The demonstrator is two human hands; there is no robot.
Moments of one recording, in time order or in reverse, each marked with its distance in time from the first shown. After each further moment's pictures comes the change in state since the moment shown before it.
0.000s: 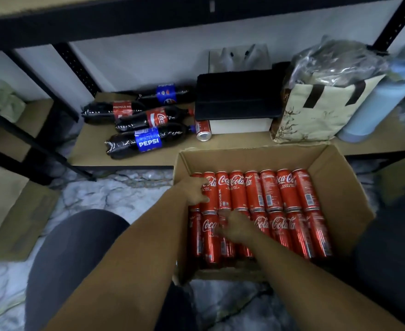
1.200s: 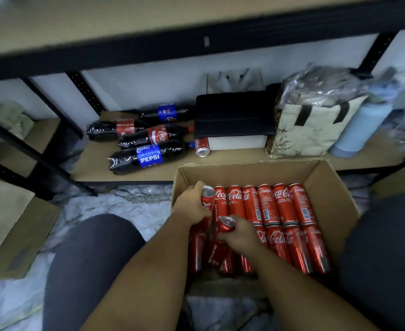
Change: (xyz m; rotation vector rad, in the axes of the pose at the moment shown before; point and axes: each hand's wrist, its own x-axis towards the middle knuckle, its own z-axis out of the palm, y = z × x) left_hand -0.022 0.018 0.016 -0.212 0.393 -0.045; right_hand 0.002 0.018 0.002 0.419 0.298 -0.033
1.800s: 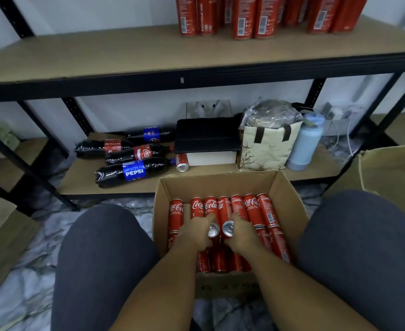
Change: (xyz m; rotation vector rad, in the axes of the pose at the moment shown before) left_hand -0.069 0.054 0.052 0.244 -0.145 0.195; right_hand -0.053 0.011 -0.063 -0.467 0.196 -0.058
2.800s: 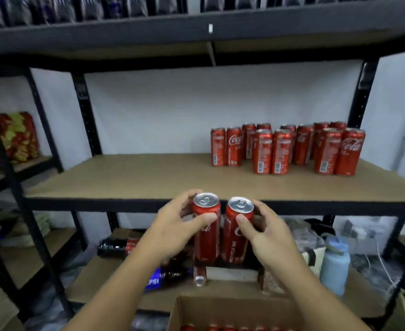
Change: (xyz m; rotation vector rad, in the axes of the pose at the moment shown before) left_hand -0.088 0.024 -0.330 -0.775 0.680 0.428; right_hand -0.049 -0.212 -0.245 0.685 0.360 -0.620
